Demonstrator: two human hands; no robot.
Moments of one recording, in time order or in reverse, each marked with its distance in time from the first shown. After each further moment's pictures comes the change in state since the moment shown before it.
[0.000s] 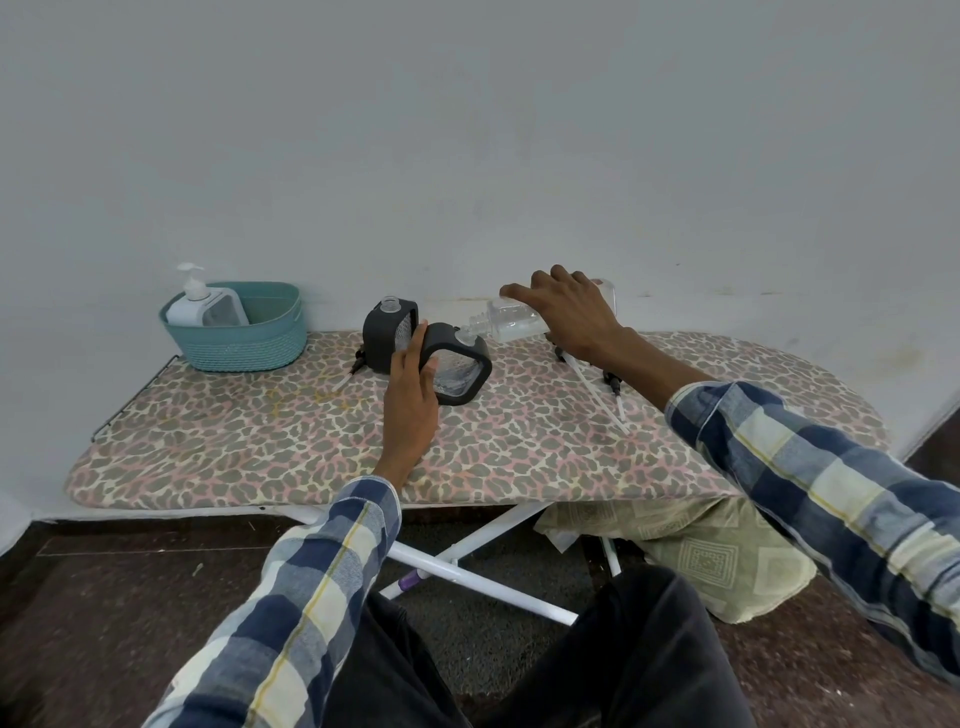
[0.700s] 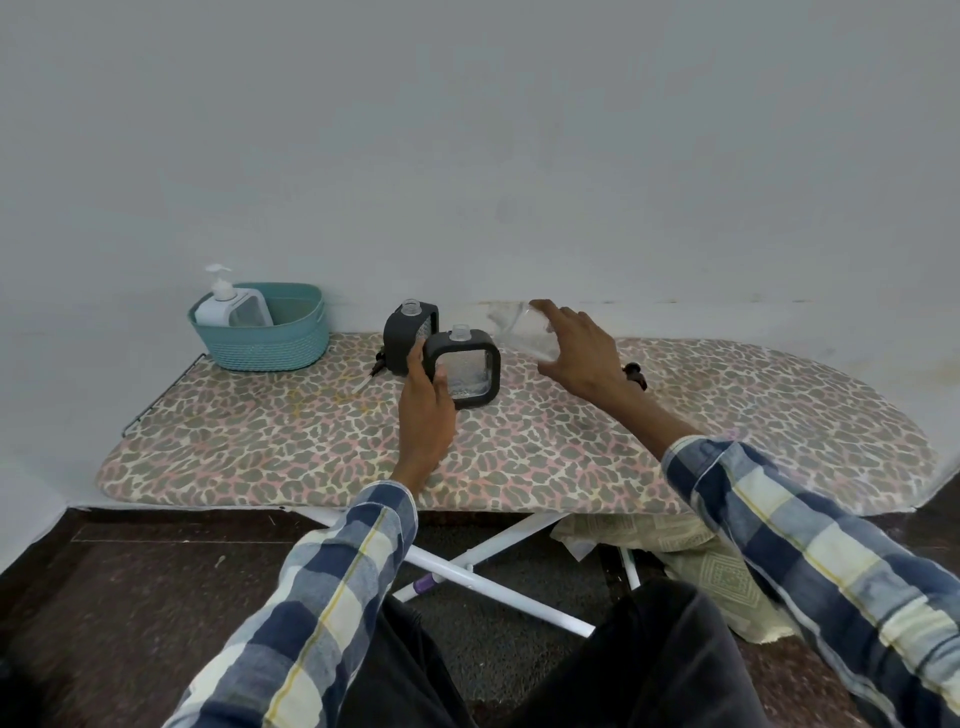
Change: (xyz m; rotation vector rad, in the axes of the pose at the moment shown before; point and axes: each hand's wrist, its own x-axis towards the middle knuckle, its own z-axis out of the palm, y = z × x) left_hand -0.005 -0.003 0.002 -0.023 0.044 -0.190; right_hand -0.020 -0.024 0.047 0.448 -0.001 0.281
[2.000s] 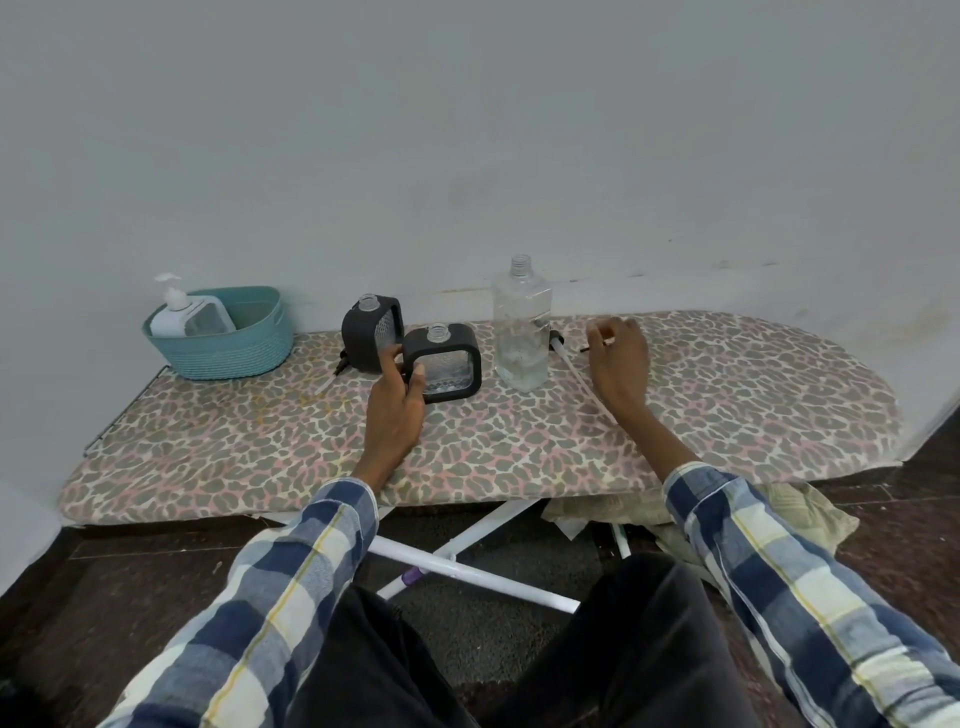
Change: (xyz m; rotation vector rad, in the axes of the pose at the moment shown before) left_hand -0.001 0.005 0.003 0.124 -0.097 0.065; right_hand -0.052 0.082 0.019 0.481 0.342 0.546
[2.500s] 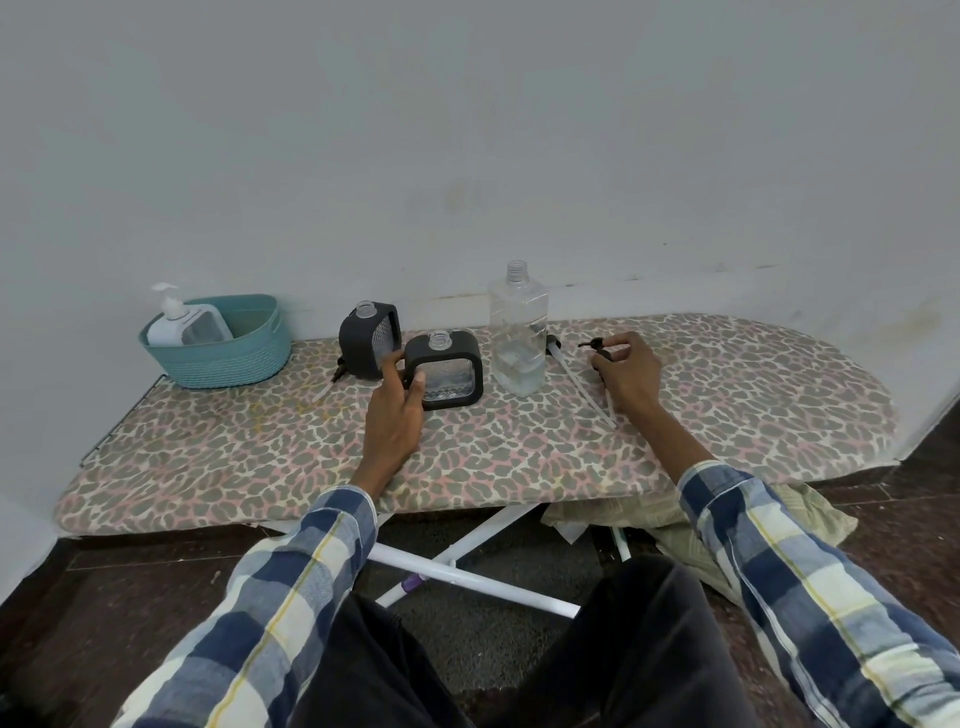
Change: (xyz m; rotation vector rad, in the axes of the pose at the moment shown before) left_hand 0.005 -0.010 0.006 0.005 -0.034 0.020; right_hand 0.006 0.019 -0.015 0.103 -0.090 0.236
